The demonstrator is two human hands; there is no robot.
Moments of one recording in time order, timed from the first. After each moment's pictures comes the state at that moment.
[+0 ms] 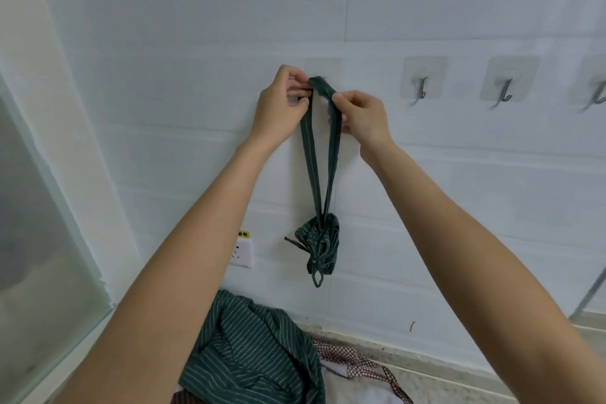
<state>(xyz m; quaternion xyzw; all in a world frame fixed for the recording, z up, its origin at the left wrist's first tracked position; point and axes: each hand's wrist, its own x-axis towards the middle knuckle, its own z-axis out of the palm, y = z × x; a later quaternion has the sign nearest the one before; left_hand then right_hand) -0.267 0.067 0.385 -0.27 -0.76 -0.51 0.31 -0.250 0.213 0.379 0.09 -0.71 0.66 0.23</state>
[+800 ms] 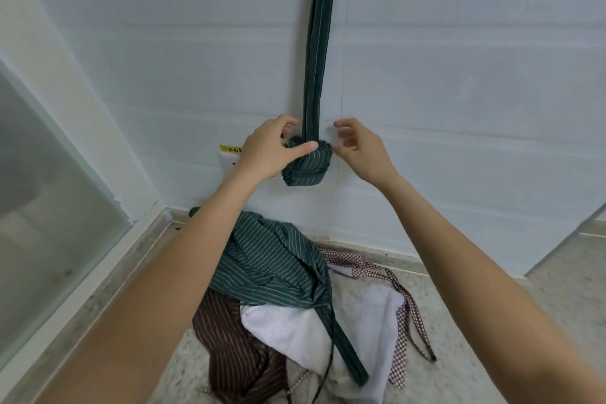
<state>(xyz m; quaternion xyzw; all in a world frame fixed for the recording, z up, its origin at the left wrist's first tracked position) -0.228 0.038 0.210 -0.14 -0.93 -0.31 0.13 -0.219 0.229 0.190 0.09 -0.88 0.45 0.12</state>
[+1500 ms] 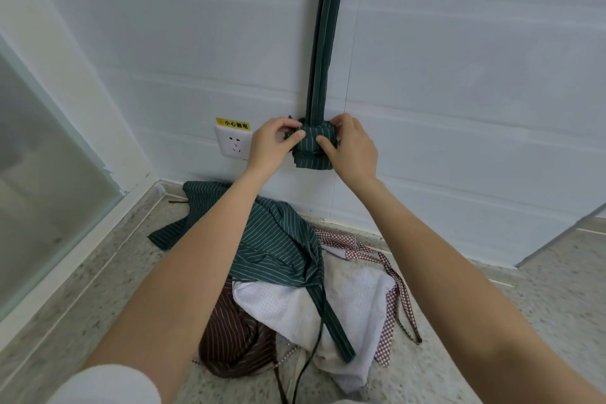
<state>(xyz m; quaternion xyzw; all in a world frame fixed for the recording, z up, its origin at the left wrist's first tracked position) -0.249 0.041 0.142 -0.09 -0.84 -0.51 0.15 -0.228 0.201 0.144 0.03 -0.92 0.30 0.23</state>
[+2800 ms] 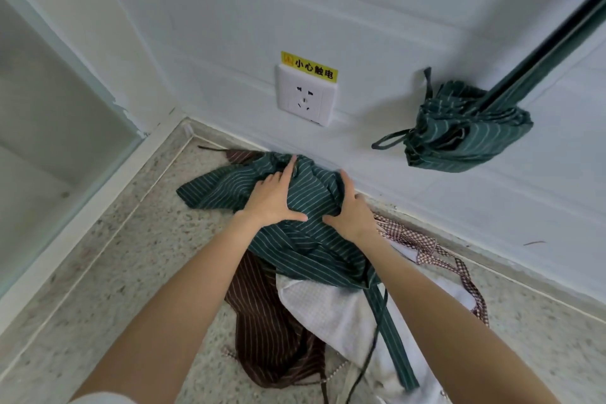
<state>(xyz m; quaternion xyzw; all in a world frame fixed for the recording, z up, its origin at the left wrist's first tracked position) -0.267 -0.099 -0.072 -0.05 -0.97 -0.18 -0.17 -0.252 0.089 -0.054 -0.02 -0.93 0.29 -0.21</state>
